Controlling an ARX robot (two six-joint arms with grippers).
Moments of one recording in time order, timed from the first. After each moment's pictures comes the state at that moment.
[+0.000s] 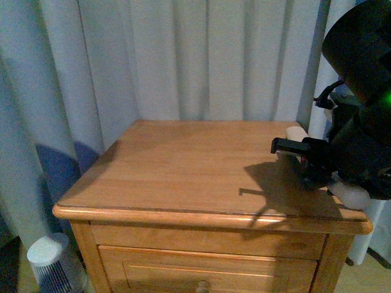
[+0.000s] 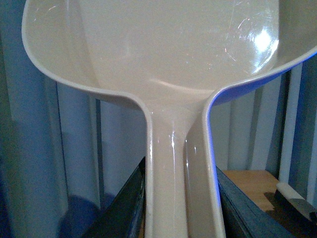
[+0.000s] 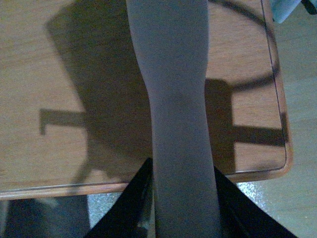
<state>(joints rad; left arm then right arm) -0.42 0.34 0.34 0.36 -0.22 0.13 0.39 1.79 1.20 -0.31 0.17 0.50</state>
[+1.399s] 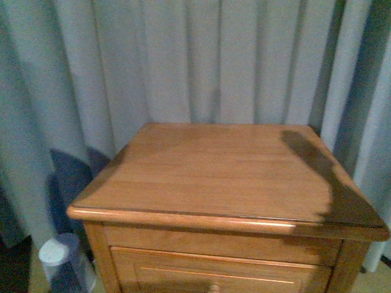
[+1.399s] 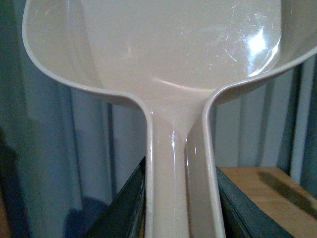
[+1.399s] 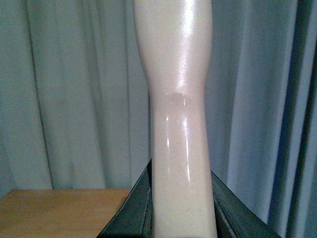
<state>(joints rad) -0.42 0.34 0.34 0.36 -0.21 0.13 0.37 0.62 0.40 0.59 0.41 -0.12</state>
